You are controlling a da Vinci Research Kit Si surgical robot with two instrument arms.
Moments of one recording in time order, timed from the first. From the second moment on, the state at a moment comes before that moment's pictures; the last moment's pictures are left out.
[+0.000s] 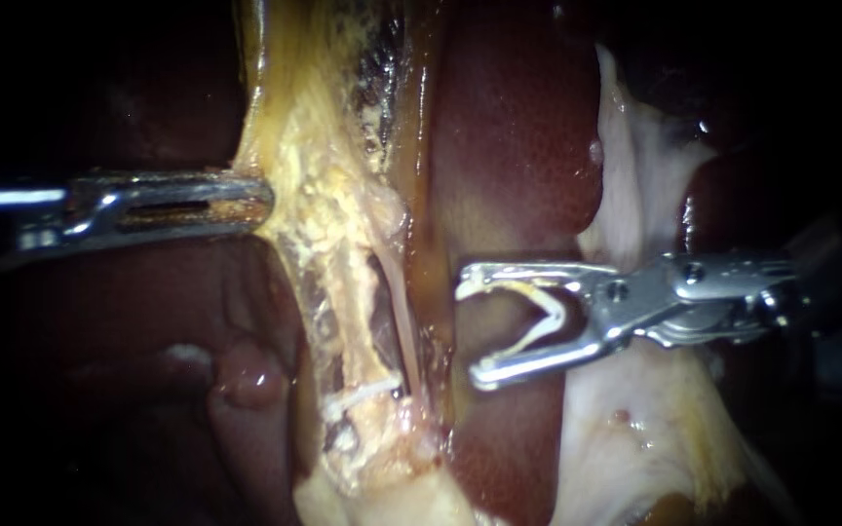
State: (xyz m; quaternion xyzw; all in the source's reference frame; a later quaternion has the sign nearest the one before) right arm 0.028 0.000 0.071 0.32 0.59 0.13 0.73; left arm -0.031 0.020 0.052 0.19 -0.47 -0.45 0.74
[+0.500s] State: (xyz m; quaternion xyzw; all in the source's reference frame) right arm 0.032 0.000 0.078 0.33 0.54 0.16 0.76; left arm -0.031 0.019 0.050 0.18 -0.47 -0.44 0.74
